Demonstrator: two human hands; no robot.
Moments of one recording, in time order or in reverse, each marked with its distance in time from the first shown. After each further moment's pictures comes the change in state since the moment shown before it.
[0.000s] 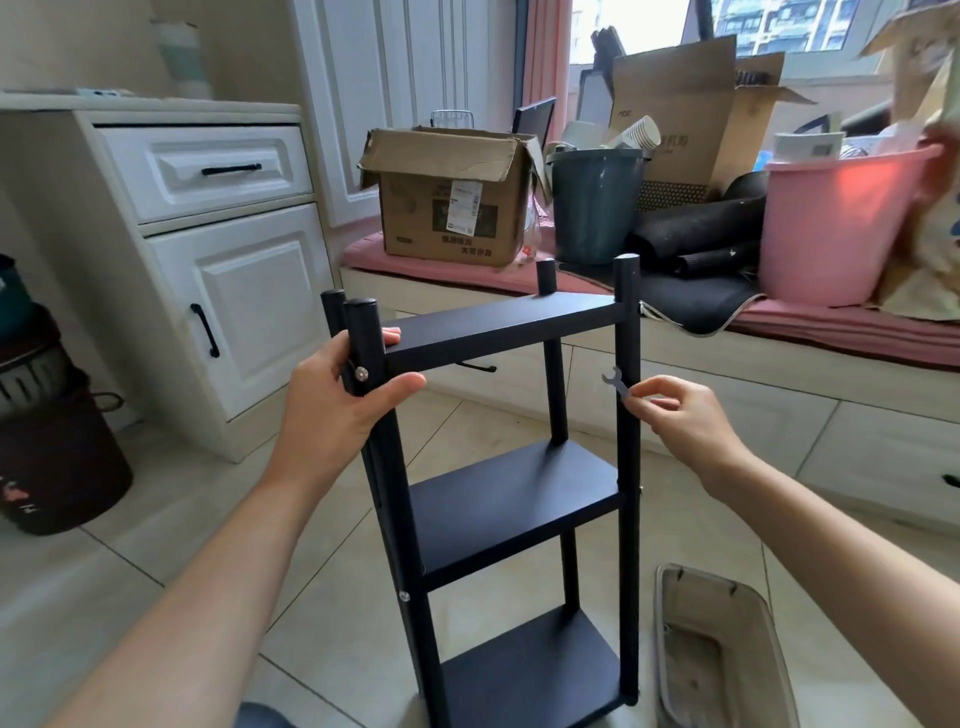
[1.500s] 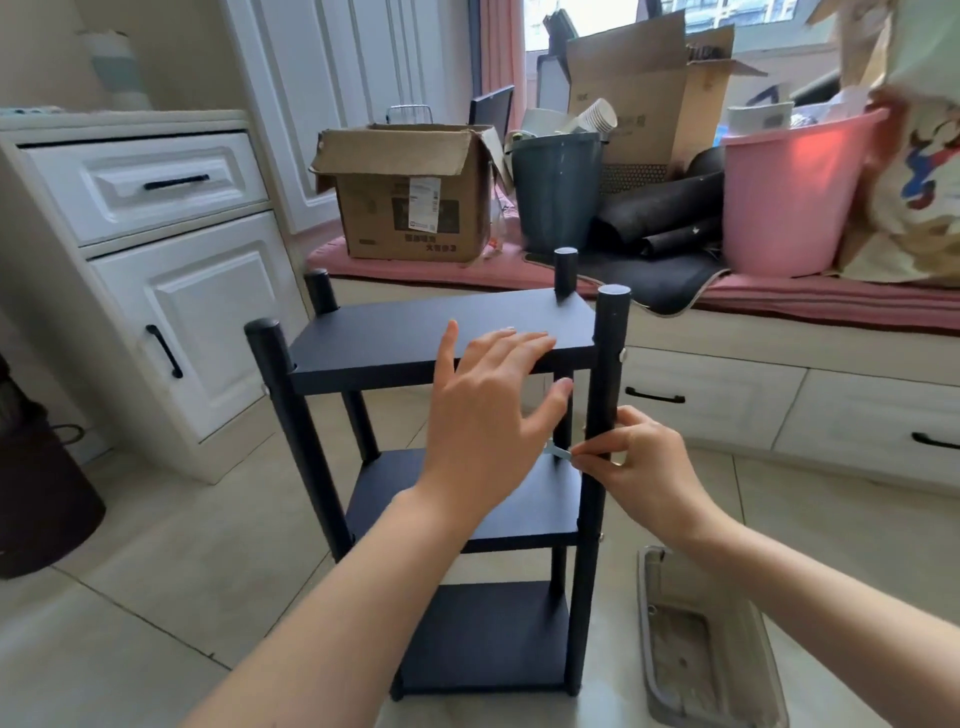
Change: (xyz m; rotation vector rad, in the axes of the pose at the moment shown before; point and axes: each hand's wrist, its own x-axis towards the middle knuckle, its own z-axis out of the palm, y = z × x) left_hand -0.018 0.062 0.140 0.529 -0.151 0.336; right_hand -0.057 0.011 0.007 -0.160 0.013 -0.164
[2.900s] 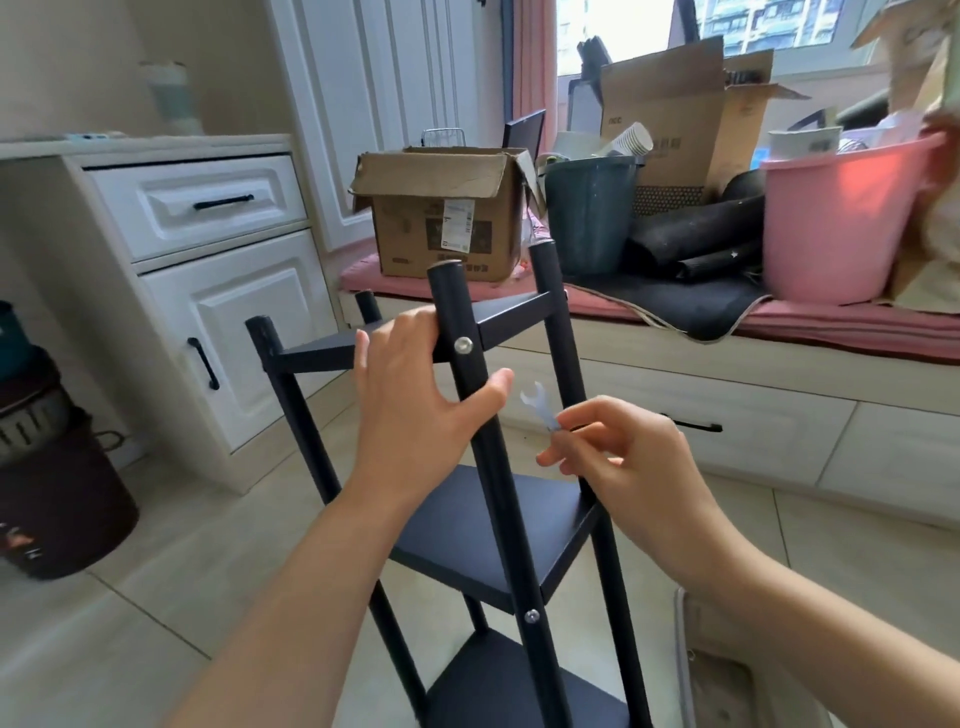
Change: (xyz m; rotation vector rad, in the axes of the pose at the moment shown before) left_hand 0.013 -0.051 -0.063 -0.078 0.159 -0.208; right_hand 0.000 -0.085 0.014 0.352 -0.048 -0.080
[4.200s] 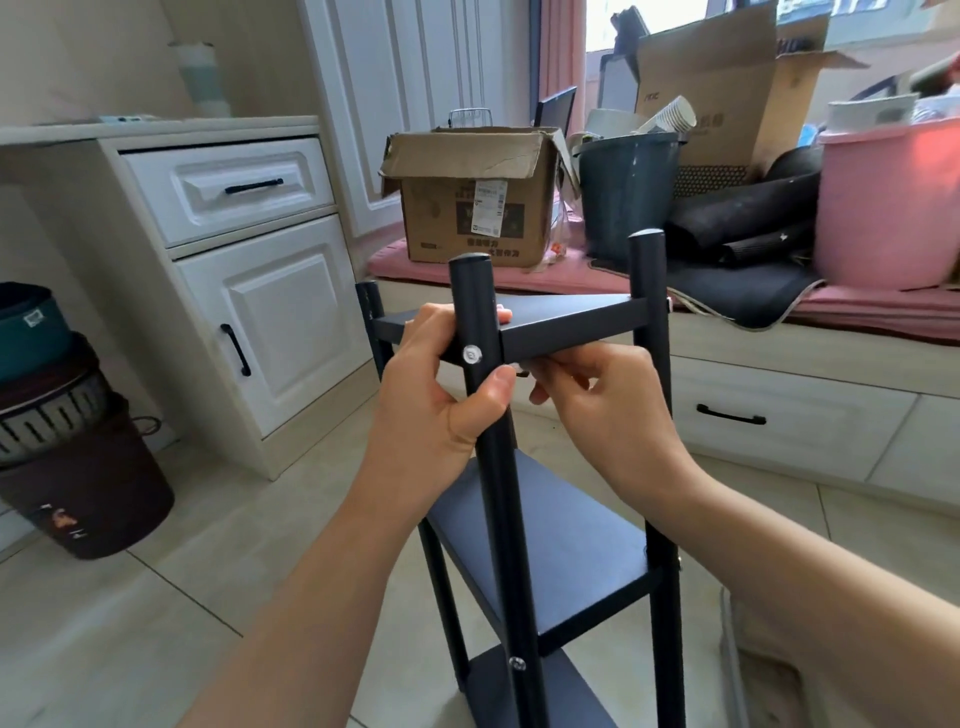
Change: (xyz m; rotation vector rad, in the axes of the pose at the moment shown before) left_hand -0.004 -0.025 -0.030 -0.361 -0.125 -0.046; right_hand 0.047 -0.023 0.063 0.021 0.074 -0.145
